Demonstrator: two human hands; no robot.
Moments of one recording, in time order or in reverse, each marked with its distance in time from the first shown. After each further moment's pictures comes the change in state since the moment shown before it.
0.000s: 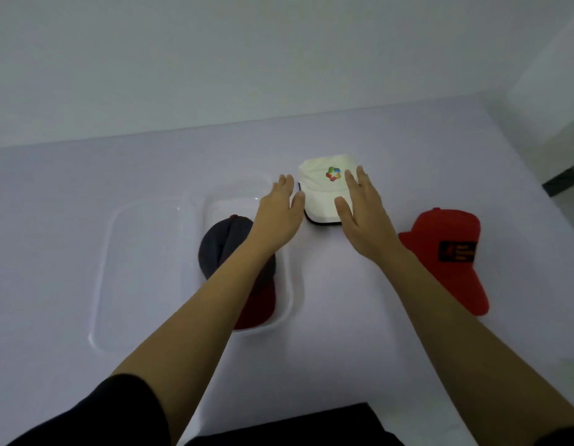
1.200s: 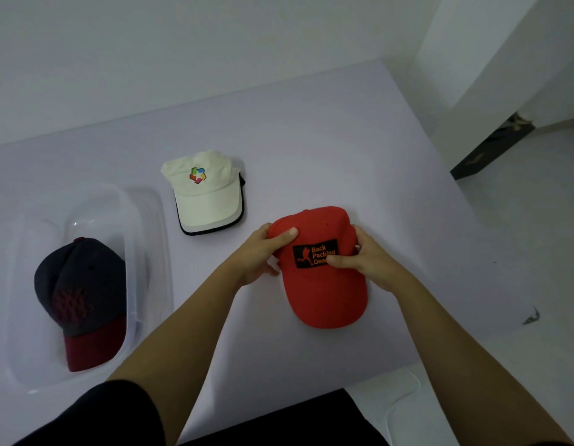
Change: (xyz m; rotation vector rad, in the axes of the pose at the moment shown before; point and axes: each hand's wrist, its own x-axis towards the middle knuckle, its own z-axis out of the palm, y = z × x) left_hand 0.045 0.085 0.240 -0.651 -0.519 -0.462; right_hand -0.073 0.269 -0.125 0.857 -0.346 0.539
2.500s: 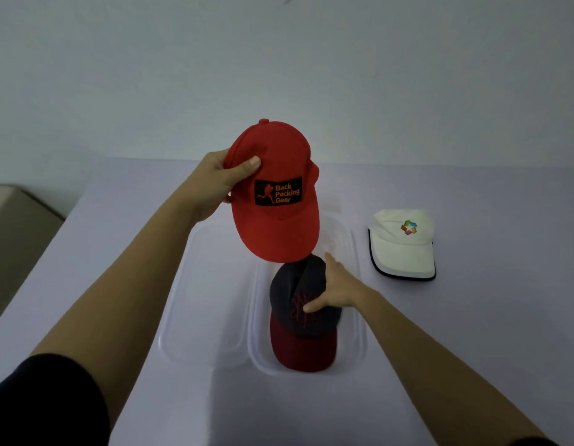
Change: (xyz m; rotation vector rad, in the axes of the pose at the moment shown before) left_hand -0.251 0.071 -0.405 0.173 0.465 0.609; right_hand 0.091 -0.105 0.414 -0.863 -0.297 0.043
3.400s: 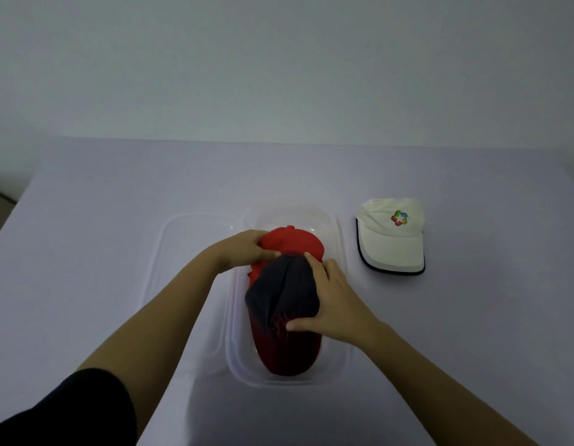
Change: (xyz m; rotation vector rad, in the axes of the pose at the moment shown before) left_hand 0.025 -0.125 0.078 0.282 -0.476 -0.383; right_hand -0.043 0.007 0.008 -0.148 0.194 -0.244
